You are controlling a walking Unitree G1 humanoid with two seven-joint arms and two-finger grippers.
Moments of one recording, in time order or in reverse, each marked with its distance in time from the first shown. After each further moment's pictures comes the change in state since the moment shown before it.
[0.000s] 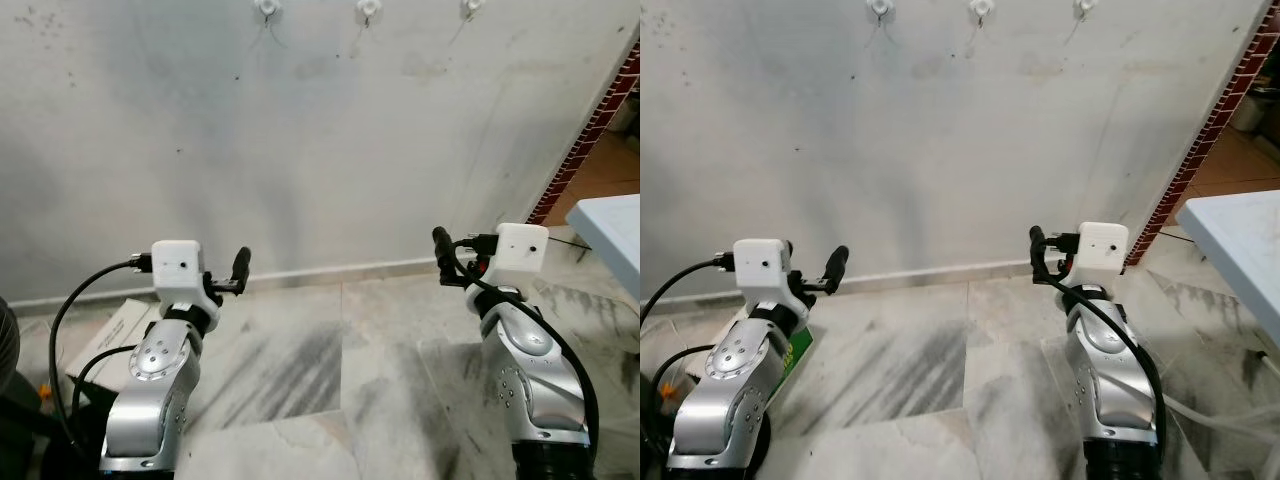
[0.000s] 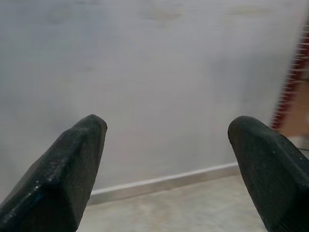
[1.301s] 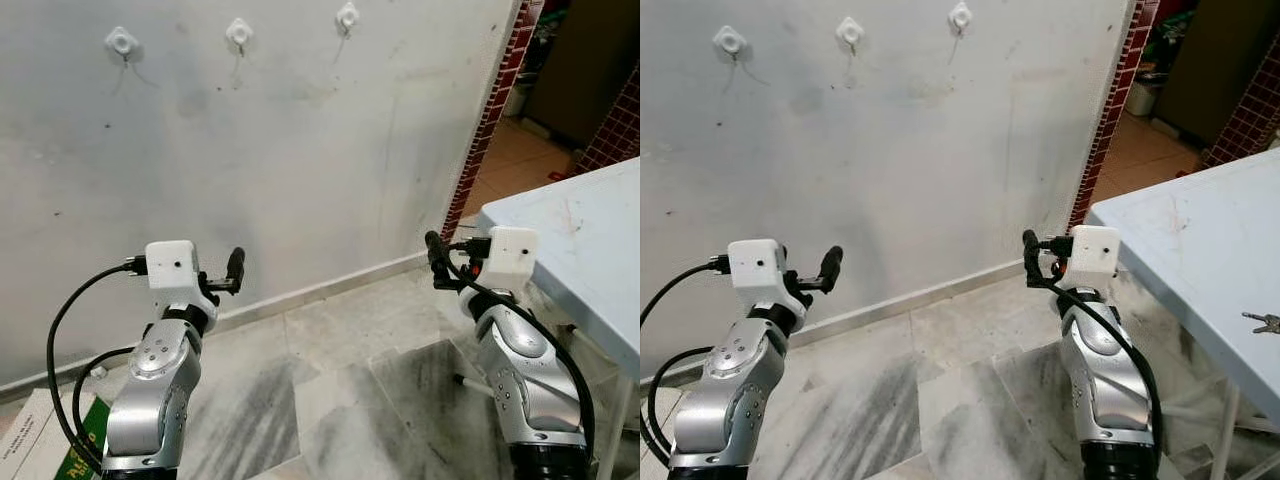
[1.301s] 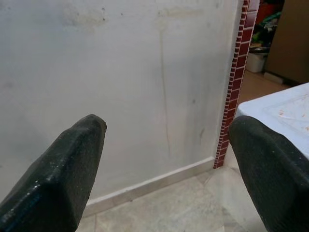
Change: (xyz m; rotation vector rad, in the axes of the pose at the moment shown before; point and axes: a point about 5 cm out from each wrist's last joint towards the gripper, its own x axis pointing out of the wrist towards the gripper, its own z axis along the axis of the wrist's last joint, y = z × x) left arm 0.000 -0.001 -0.005 -0.057 0.042 0.053; right arm -0.002 0.007 -0.004 0.018 0.025 0.035
